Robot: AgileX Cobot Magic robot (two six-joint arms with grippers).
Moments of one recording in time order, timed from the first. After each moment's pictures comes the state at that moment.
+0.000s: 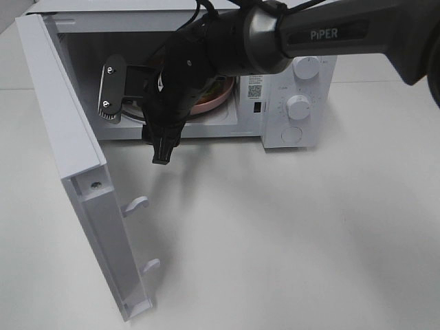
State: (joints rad) left arm -0.14 0.00 -0.50 0.00 1.05 0.08; right arm 0.76 2.26 -1.72 -0.17 0.40 -0.77
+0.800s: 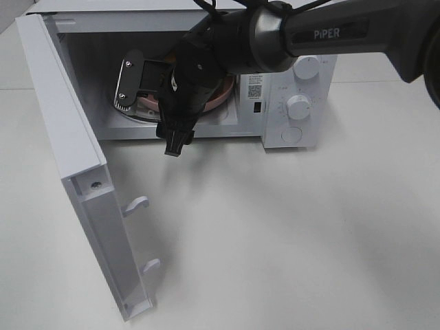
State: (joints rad) left arm -0.14 0.00 -0.50 0.00 1.05 0.08; right arm 0.73 2.27 -1.73 -0.37 0.42 -0.54
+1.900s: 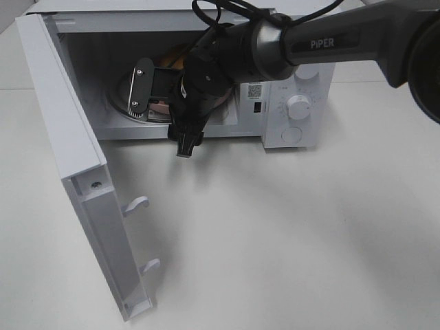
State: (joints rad) left arm -0.14 0.00 -0.50 0.00 1.05 0.08; right arm 0.70 2.31 -1.73 -0.46 0.38 -0.51
